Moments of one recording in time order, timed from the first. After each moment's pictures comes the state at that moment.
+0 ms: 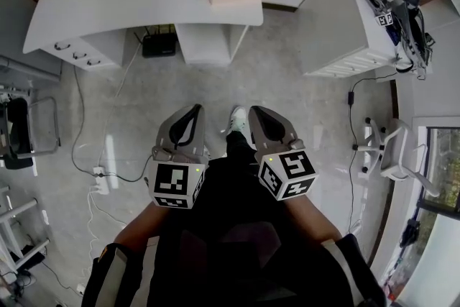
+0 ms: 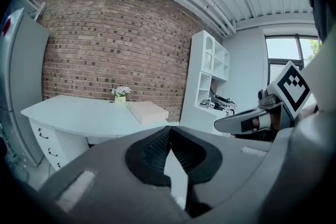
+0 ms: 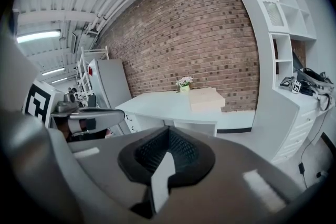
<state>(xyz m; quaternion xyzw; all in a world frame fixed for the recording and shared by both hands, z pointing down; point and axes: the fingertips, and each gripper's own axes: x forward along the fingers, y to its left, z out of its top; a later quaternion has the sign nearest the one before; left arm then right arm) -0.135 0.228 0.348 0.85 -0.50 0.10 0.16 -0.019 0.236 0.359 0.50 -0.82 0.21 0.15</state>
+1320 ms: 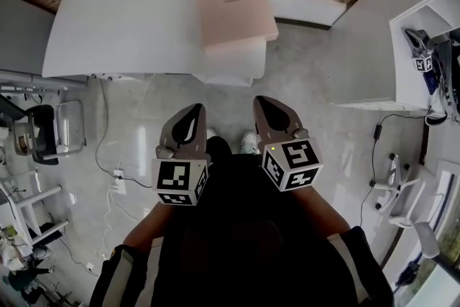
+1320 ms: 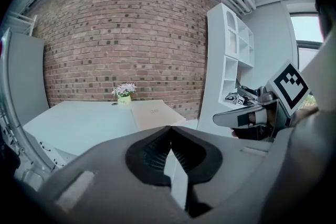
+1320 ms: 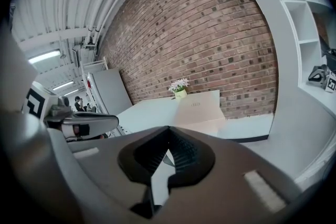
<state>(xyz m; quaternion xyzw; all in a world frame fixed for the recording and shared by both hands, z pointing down) -0.052 0.012 0.358 0.79 -0.57 0.17 0.17 0.067 -0.010 0.378 0.44 -0.86 0.25 0.12</state>
